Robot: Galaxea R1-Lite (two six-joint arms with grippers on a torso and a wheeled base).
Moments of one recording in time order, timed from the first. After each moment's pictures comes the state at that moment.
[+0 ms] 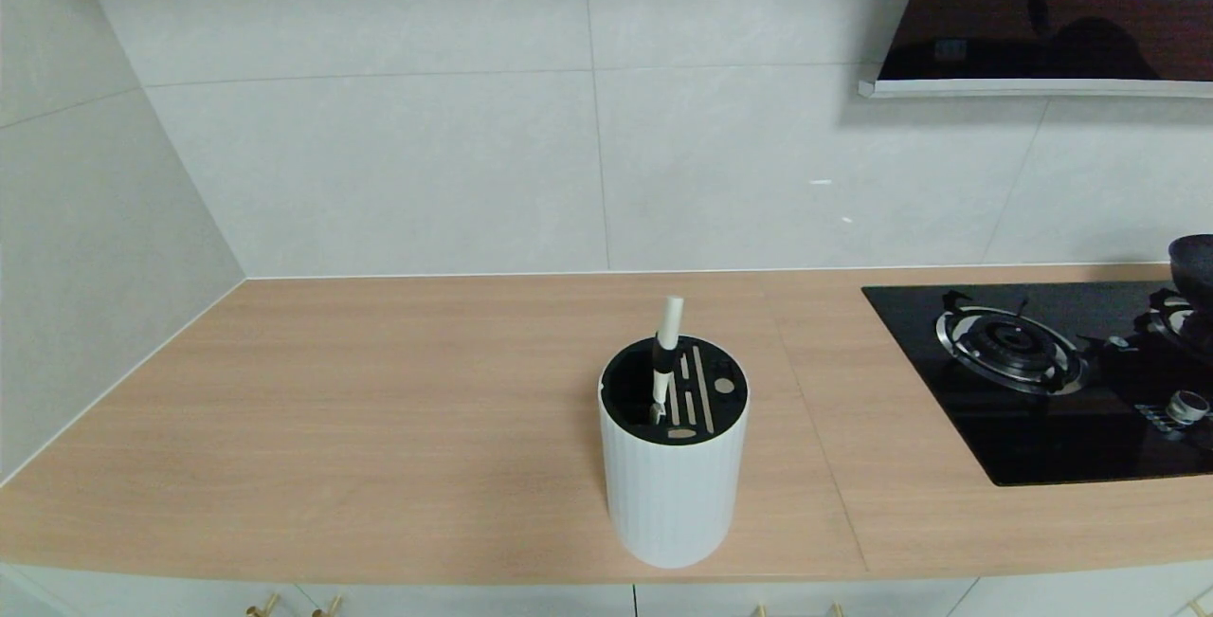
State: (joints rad) left arm 0.00 0.00 -0.02 0.01 0.14 0.00; right arm 0.00 0.00 0.00 0.00 0.08 -0.02
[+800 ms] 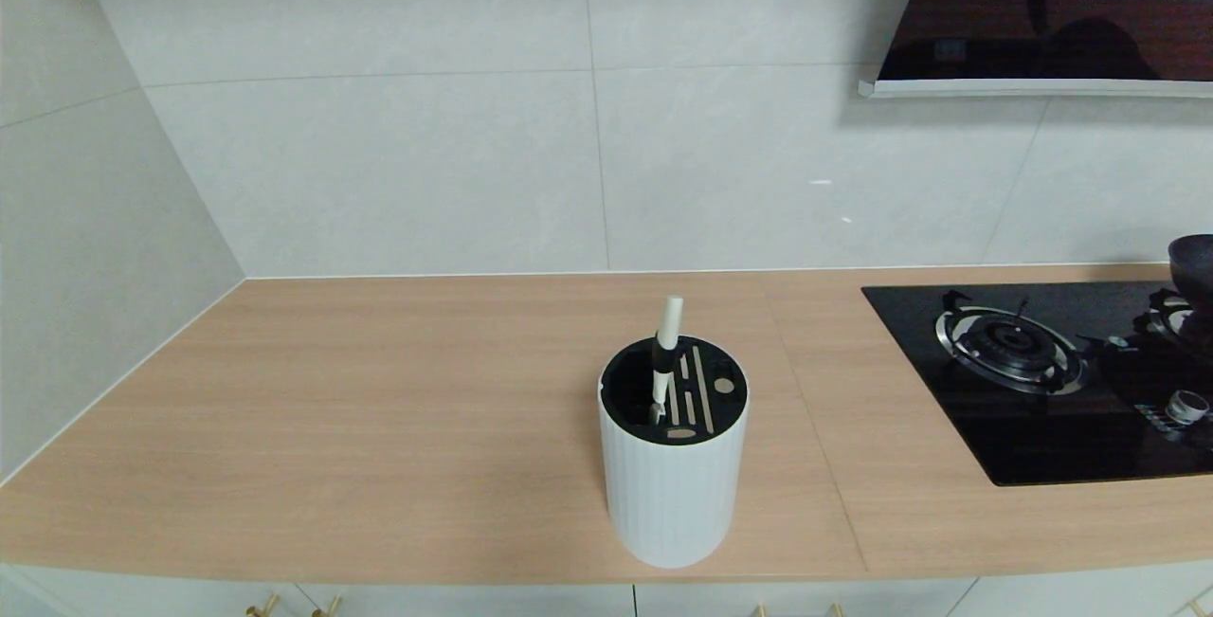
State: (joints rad) left arm 0.00 0.00 0.00 0.00 -0.02 0.01; right arm 0.00 0.00 0.00 0.00 0.07 -0.01
